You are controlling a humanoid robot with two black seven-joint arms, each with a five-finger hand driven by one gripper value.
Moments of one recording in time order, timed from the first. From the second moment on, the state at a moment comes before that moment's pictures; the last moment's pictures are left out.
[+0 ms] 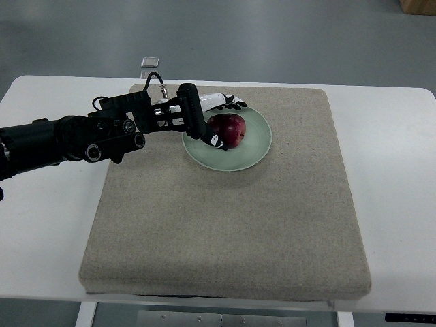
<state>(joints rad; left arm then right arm) -1.27 0.23 0.26 -0.81 0.77 0.09 -0.28 0.00 0.00 -0.03 0.10 0.02 0.18 -0.02</state>
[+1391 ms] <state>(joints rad) -1.29 0.23 0.10 -0.38 -0.18 0.09 -0.30 0.00 0.00 -0.03 0.10 0.02 0.18 -0.02</state>
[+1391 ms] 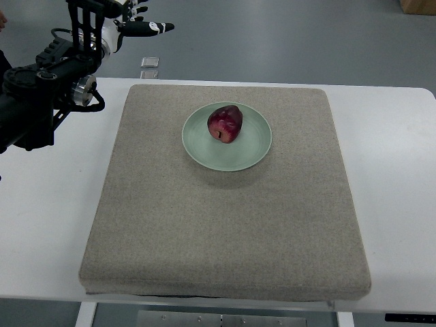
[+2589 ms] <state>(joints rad) -1.20 0.16 -0.24 -0.20 -0.60 -0.39 -0.10 0.00 0.00 -0.03 0.10 0.02 0.18 -0.02</state>
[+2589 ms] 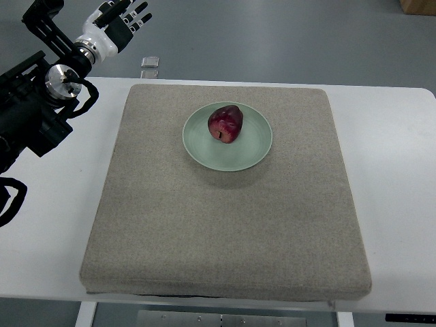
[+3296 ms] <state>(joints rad) -1.18 0.15 -0.25 -0.20 -0.62 -0.43 -0.13 0.00 0.00 -0.03 0.10 0.02 0.18 -0.02</state>
